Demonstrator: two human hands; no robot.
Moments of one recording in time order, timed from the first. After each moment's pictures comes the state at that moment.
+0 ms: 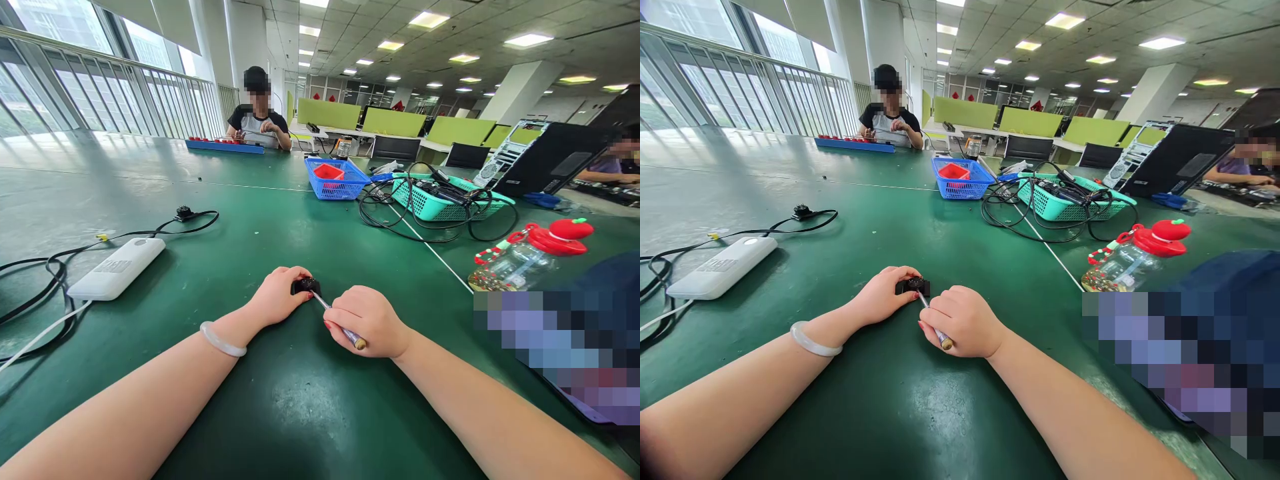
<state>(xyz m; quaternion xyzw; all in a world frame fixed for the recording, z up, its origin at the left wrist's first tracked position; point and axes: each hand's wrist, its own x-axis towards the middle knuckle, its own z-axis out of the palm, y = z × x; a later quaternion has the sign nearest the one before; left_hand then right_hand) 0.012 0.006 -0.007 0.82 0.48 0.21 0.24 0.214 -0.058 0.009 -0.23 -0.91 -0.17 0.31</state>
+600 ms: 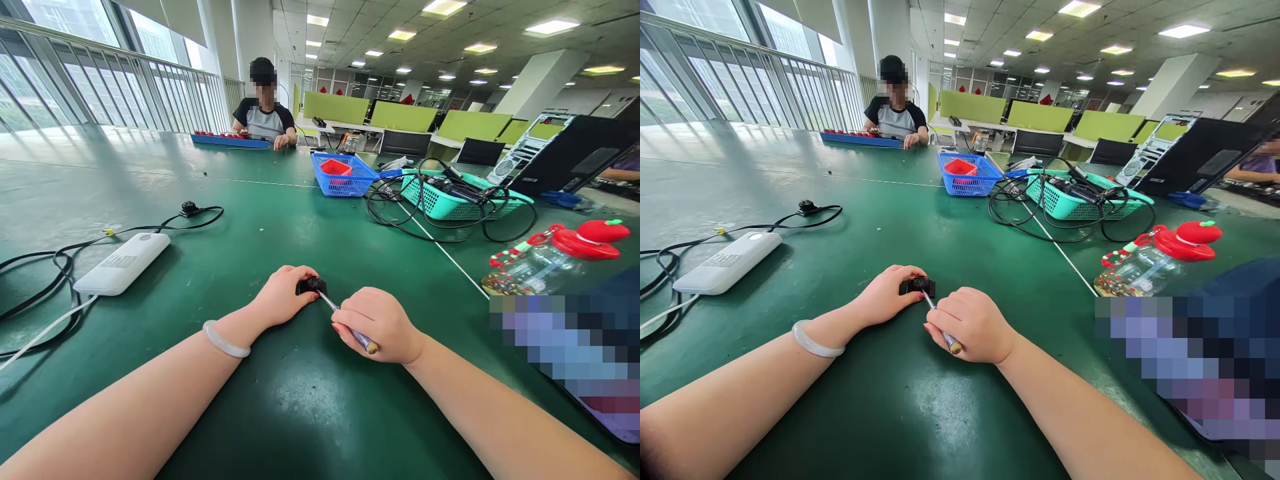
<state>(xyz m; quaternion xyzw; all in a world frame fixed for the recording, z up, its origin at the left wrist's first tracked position) 0.010 0.008 -0.009 0.82 0.47 0.21 0.24 0.215 -0.056 0.006 -0.24 -0.90 -0.14 0.33</state>
